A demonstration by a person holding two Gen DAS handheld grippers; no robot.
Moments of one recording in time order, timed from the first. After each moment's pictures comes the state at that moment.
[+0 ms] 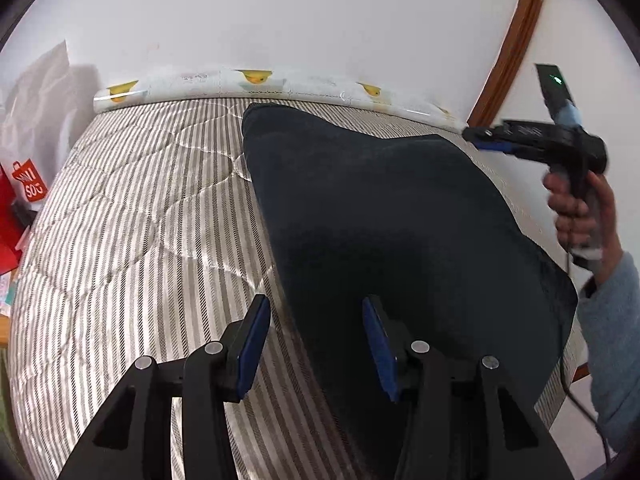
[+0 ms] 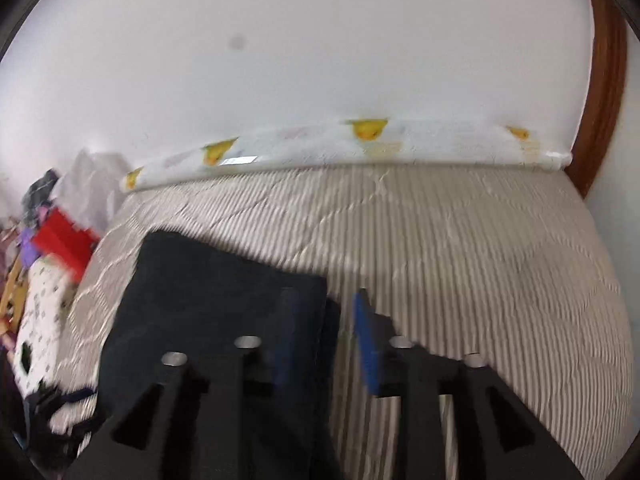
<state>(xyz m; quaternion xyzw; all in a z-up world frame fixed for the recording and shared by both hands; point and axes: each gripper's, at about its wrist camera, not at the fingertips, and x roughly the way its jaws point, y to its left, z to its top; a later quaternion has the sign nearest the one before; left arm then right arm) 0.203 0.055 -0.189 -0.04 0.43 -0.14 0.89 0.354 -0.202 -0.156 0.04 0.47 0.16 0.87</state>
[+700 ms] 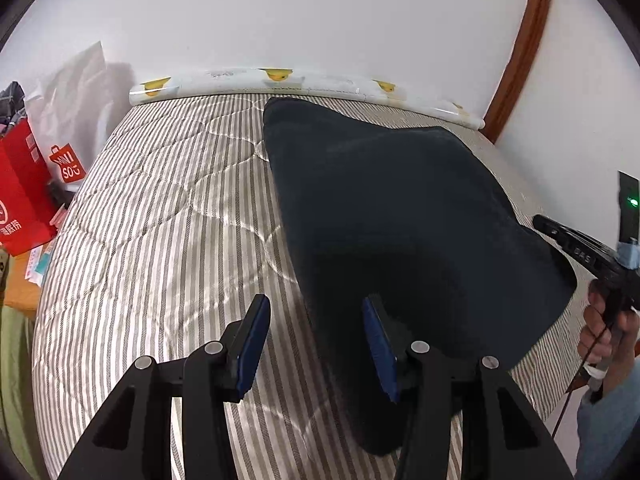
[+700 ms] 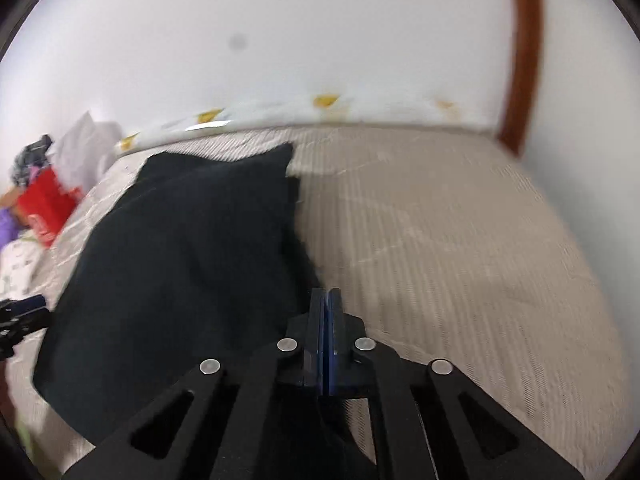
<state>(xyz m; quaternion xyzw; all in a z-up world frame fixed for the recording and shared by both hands) 0.158 0.043 -0.171 -0.03 0.44 -0.09 0.89 0.190 -0.233 -0.173 0.00 0.41 0.06 0.91</state>
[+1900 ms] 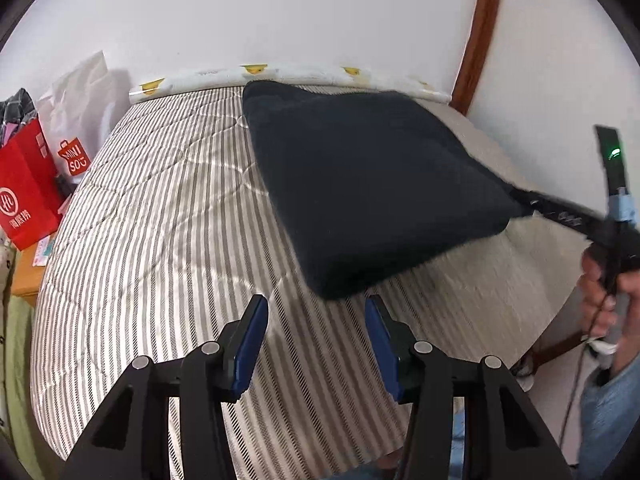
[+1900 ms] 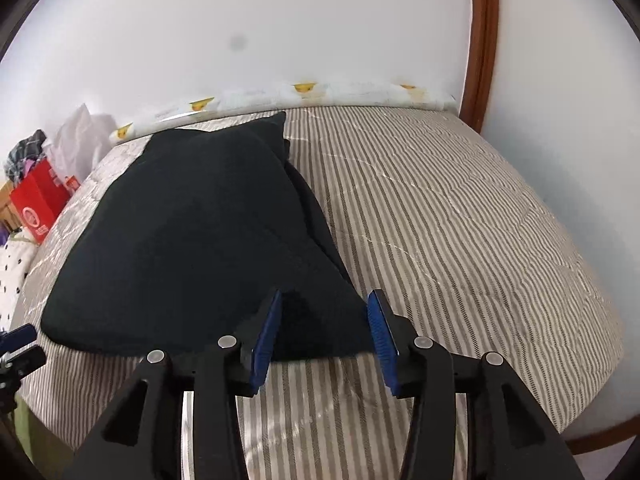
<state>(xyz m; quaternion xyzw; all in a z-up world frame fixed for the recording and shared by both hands) 0.066 0.031 -0.185 0.00 0.43 -0.11 0.90 0.111 -0.229 -0.175 0.00 0.43 0.03 0.90</state>
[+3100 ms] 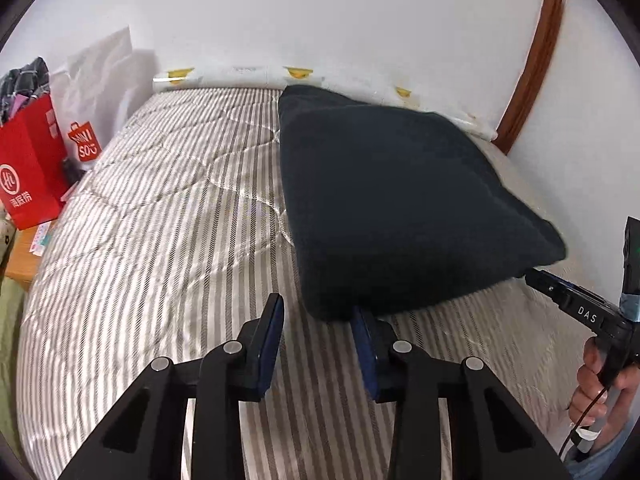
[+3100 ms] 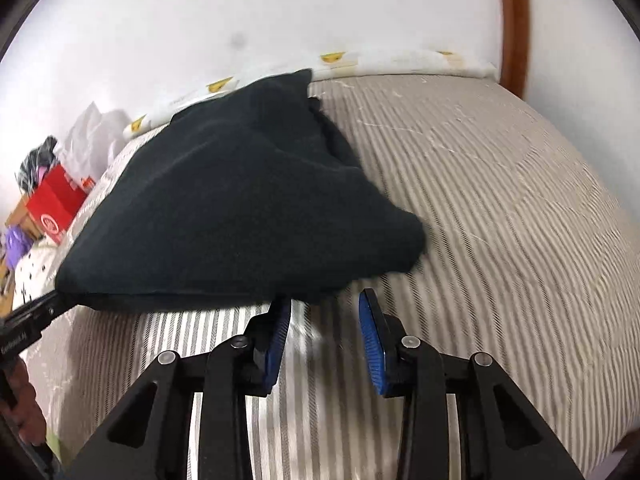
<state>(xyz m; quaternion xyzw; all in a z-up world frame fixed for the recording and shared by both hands) 0.130 0.048 -0.182 -0.07 0.42 -0.06 0.90 0.140 -0.209 -0.202 0.06 0.45 0.06 0.89</state>
